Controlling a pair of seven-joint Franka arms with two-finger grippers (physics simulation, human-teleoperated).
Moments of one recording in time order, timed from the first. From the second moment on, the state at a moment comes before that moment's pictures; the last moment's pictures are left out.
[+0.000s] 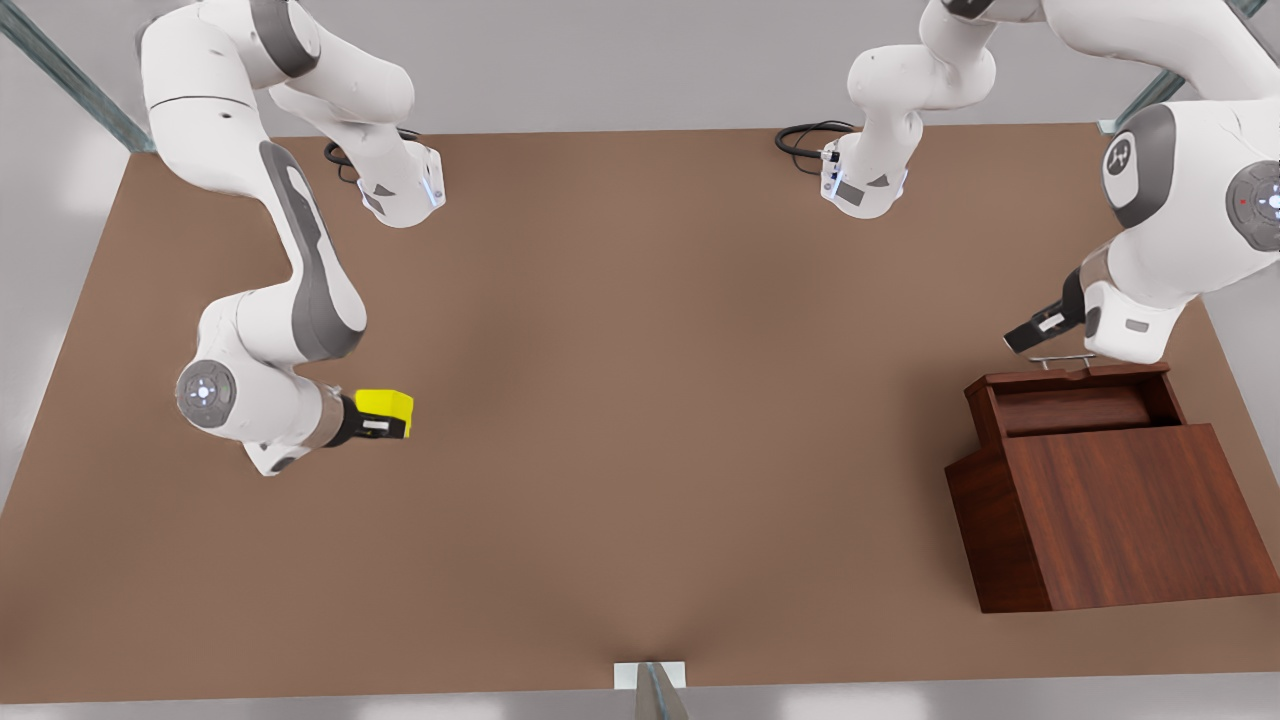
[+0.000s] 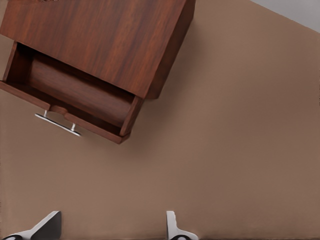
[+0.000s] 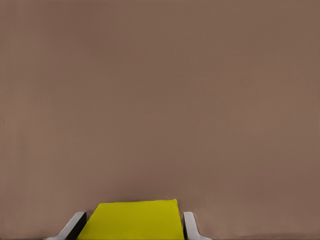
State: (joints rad) left arm 0.00 0.17 -0.04 -1.36 0.06 1.38 -0.48; right arm -0.10 0.43 0.34 -1.54 0.07 1.82 0.32
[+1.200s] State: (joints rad) left arm 0.00 0.17 -0.04 -1.37 0.08 1.34 0.06; right arm 0.55 0.77 0.25 -1.46 -0.18 2.11 2.05
